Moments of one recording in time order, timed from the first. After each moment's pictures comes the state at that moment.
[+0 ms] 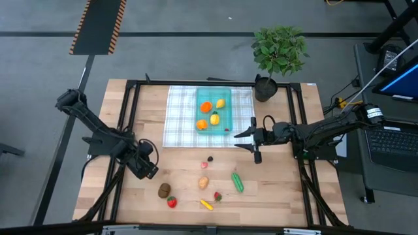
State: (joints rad) left arm -0.69 1.15 0.73 -0.96 -0.09 -1.71; right arm 0.14 1.11 0.39 0.56 0.09 -0.03
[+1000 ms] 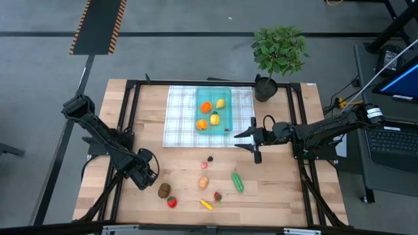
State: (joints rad) left arm -0.78 1.35 0.74 -0.94 -0.03 -1.82; right arm 0.14 1.11 0.39 0.56 0.09 0.00
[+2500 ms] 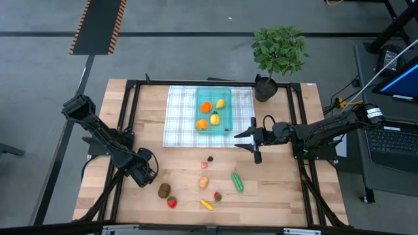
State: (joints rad) left arm -0.78 1.35 0.59 -0.80 -0.02 -1.83; right arm 0.14 1.11 0.39 0.56 0.09 0.00
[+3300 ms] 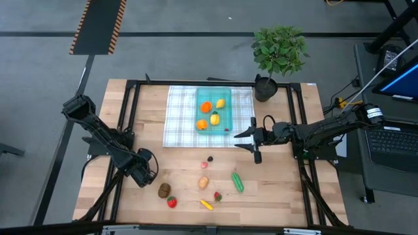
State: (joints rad) left arm -0.78 1.35 0.59 -0.79 0.02 -1.83; right arm 0.14 1.11 0.39 0.56 0.09 0.00
